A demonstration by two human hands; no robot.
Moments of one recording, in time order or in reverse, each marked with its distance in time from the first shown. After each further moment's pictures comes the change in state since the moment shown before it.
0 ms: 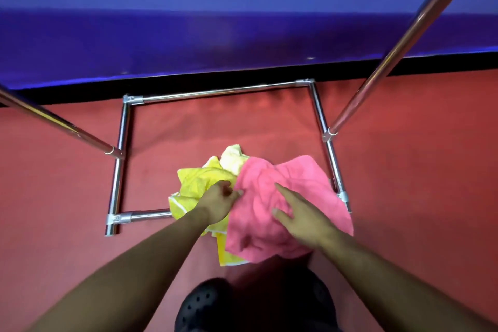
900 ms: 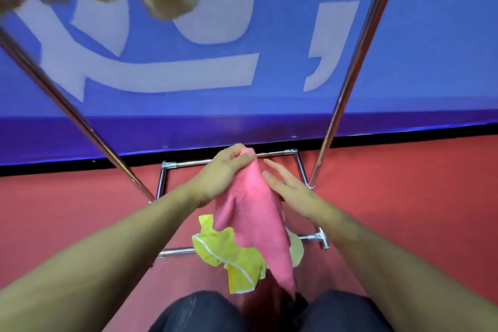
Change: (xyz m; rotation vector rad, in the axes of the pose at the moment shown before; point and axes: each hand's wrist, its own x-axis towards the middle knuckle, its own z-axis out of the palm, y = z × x) left_hand -0.248 0.222 -0.136 -0.349 -0.007 0.620; right_hand -0.121 -0.161 -0.159 0.786 0.041 -0.263
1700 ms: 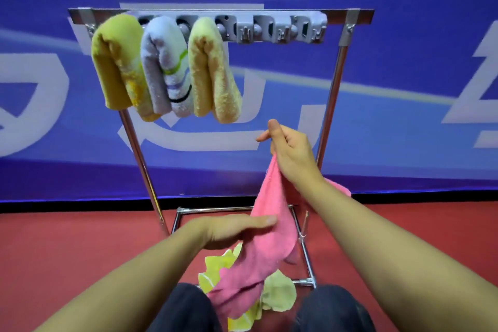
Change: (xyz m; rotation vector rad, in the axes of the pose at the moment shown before) left_hand -0.157 0.113 0.026 0.066 -0.439 -0.204; right_hand -0.120 -0.243 0.054 -0.270 0.467 -0.673
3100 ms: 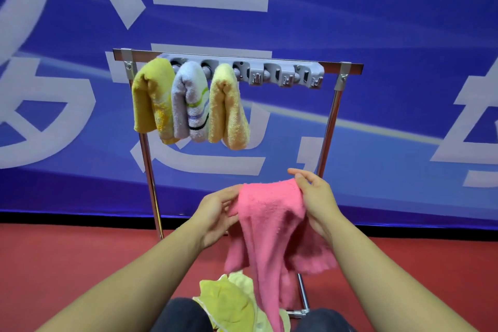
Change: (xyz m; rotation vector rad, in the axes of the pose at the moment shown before) left_hand -0.026 0.034 -0.022 -0.813 0.529 0.328; right_hand -0.028 0.016 -0.036 0.259 0.091 0.380
